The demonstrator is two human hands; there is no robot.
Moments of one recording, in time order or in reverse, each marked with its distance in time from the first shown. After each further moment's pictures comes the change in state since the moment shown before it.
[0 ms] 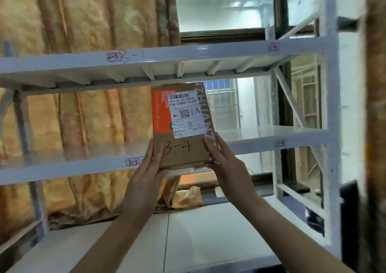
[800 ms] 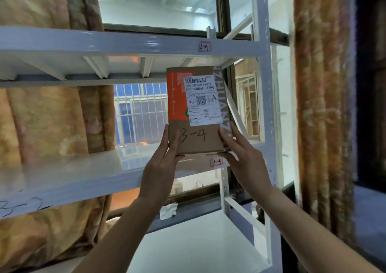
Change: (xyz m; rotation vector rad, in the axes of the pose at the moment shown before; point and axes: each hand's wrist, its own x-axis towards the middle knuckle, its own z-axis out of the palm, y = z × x) left_hand 0.126 0.116 0.244 -0.138 0.044 0.204; right_hand 0.012 0.247 -0.102 -0.271 0.147 0.043
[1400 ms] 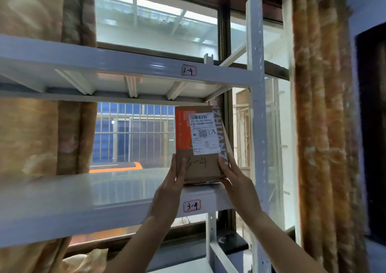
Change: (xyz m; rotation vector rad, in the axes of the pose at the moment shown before) left_hand 0.047 0.004 0.149 0.087 -0.138 -0.112; right_hand 0.024 0.153 0.056 -0.064 -0.078 -0.034
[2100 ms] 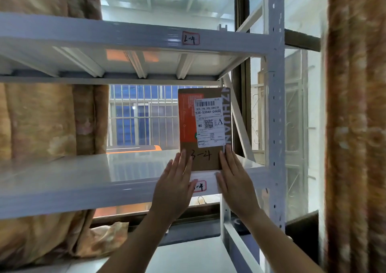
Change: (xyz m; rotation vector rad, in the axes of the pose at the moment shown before) left_hand -0.023 -0.003 0.030 0.409 -0.079 0.034; right_hand -0.035 0.011 0.061 0.013 0.003 0.031
